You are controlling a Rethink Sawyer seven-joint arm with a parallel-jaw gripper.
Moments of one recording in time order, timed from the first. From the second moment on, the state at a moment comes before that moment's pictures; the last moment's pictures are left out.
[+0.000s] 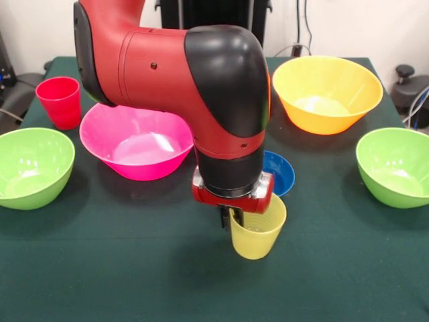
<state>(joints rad) -0.22 -0.12 -0.01 0.90 0.13 0.85 1.77</state>
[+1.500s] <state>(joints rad) -0.22 -0.12 -0.04 0.90 0.13 0.80 1.77</state>
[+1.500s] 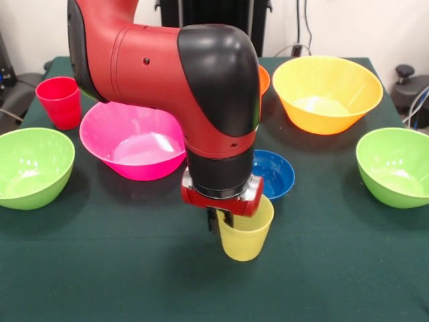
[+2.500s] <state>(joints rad) -0.22 -0.11 -0.06 0.91 0.14 0.80 1.77</state>
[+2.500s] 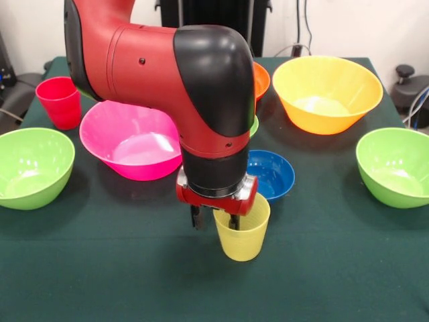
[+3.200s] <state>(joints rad) -0.23 -0.18 -0.06 0.95 0.16 0.80 1.77</state>
